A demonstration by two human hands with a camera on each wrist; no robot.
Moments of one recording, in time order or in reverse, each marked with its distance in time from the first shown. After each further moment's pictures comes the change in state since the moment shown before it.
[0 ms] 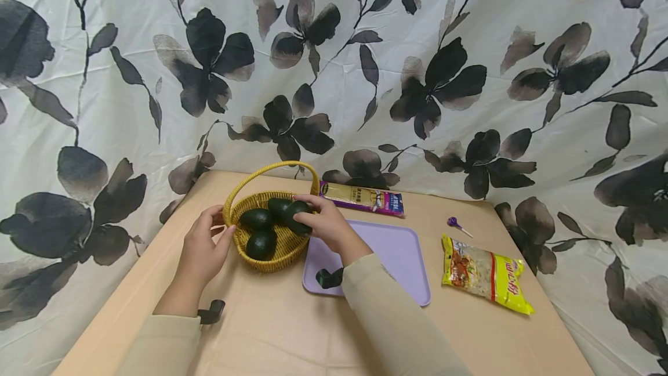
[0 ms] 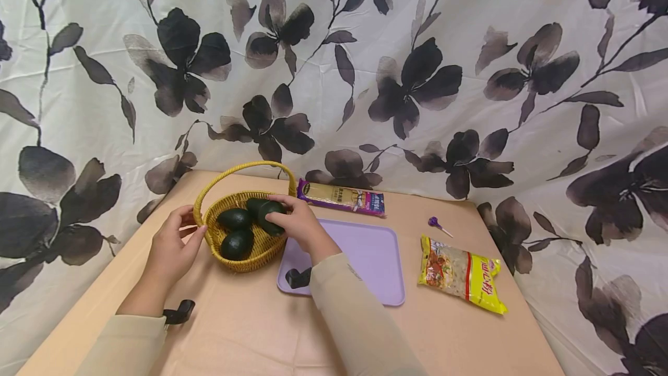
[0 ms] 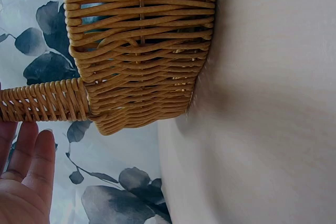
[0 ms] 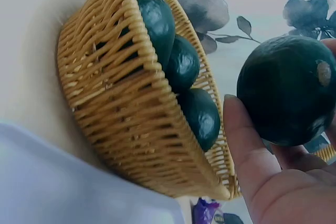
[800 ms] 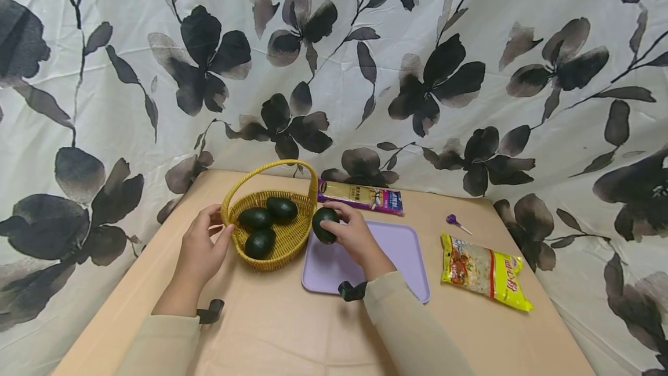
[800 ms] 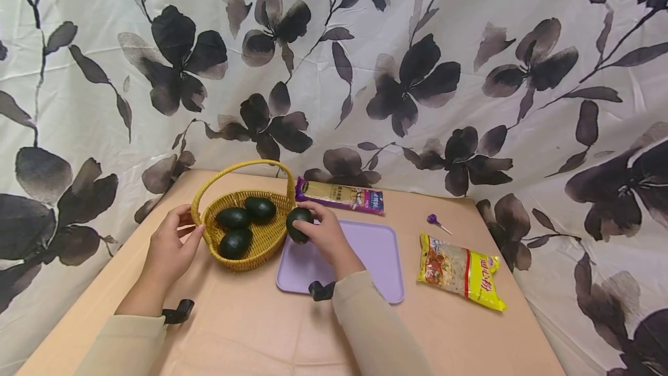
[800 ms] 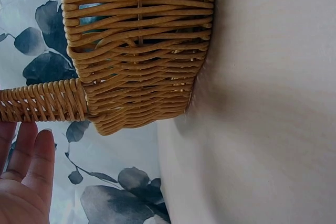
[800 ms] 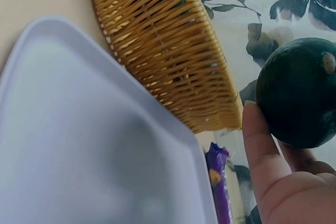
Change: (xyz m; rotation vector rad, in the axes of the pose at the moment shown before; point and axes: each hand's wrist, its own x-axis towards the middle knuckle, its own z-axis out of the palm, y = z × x) left_hand 0.000 -0.002 0.002 -0.004 0.002 0.008; right_hand -0.027 0.033 -0.047 0.069 0.151 -0.062
